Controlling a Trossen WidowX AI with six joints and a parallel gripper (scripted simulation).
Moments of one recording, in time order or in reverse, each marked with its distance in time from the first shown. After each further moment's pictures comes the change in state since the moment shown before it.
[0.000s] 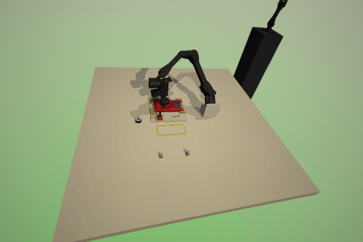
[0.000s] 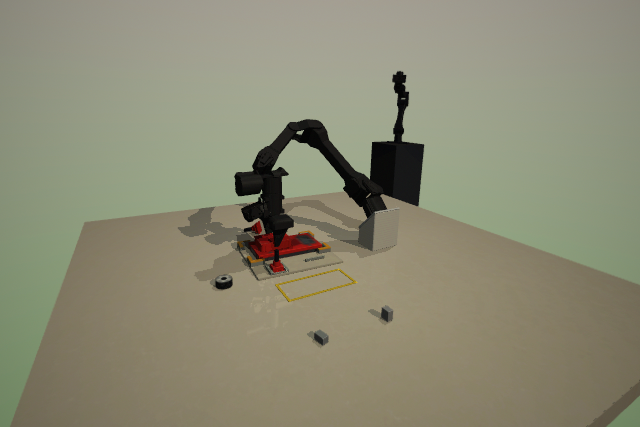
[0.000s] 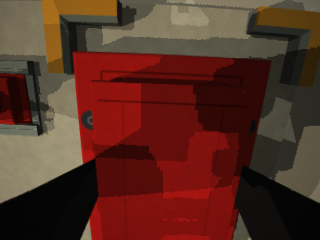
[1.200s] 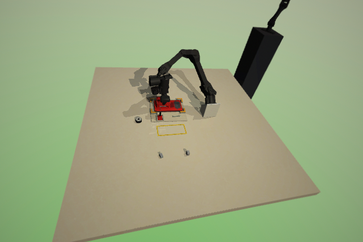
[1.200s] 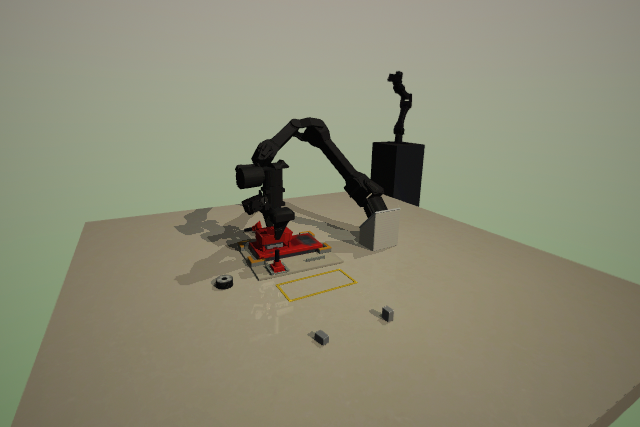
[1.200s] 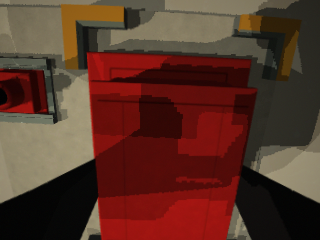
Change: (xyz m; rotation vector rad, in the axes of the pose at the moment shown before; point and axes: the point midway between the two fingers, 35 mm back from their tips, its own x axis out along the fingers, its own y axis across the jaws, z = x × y) arm -0.022 0.000 -0.001 -0.003 0.003 -0.003
